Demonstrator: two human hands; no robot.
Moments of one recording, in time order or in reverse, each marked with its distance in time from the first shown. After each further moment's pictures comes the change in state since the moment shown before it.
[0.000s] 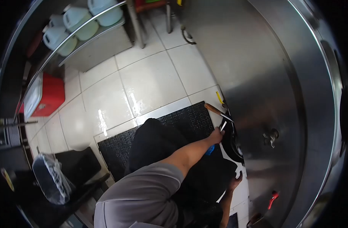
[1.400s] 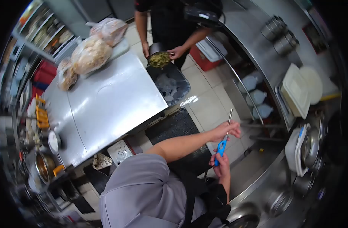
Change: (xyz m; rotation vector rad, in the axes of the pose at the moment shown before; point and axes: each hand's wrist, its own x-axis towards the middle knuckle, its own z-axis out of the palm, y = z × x) left_hand -0.808 0.280 -0.108 -1.018 0.595 1.034; right_hand -0.305 -0.672 -0.345 0.107 -2.185 -0.238
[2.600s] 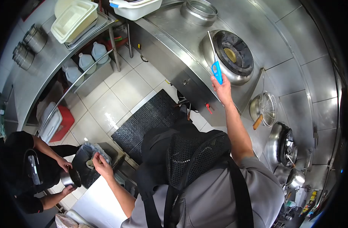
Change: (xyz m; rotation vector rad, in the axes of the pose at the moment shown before) left_hand -0.131 0.012 -0.157 1.487 0.094 0.427; right_hand -0.349 0.123 -0.031 -0.163 1.855 -0.585
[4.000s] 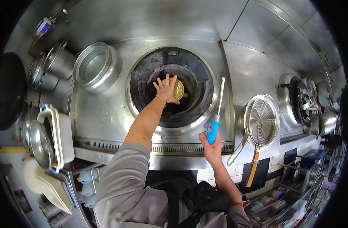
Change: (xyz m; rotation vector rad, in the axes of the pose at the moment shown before) left_hand -0.069 0.711 0.886 0.757 -1.338 1.467; right_hand 0.204 0.108 -0.189 0.341 0.782 0.326
